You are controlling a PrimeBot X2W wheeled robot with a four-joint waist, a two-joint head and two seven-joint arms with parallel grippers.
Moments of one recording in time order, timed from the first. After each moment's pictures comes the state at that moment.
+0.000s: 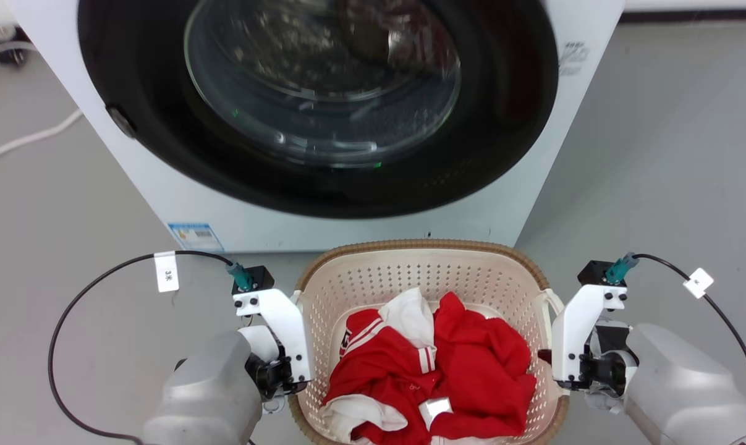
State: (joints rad) left arm -0.77 0.08 -0.83 1.28 -1.10 -0.03 0.38; right arm -0.77 -0.22 1.07 1.21 1.31 0.13 0.39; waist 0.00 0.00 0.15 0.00
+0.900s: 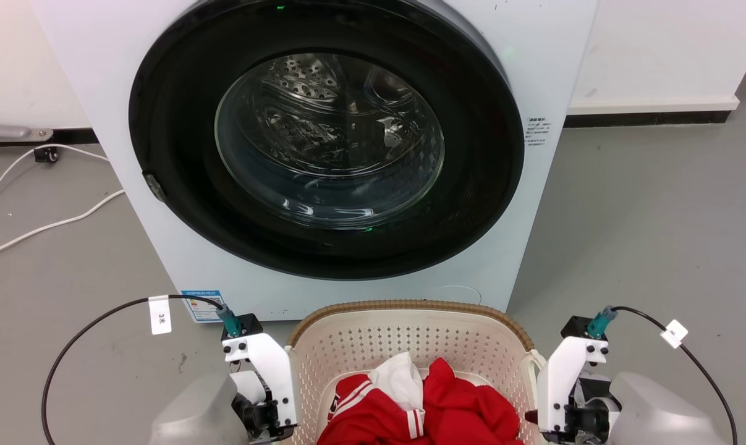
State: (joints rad) left arm -0.68 0.11 -0.83 1.29 -1.12 -0.03 0.46; right arm -0.67 -0.16 1.08 1.26 1.35 0.13 0.45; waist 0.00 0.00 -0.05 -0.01
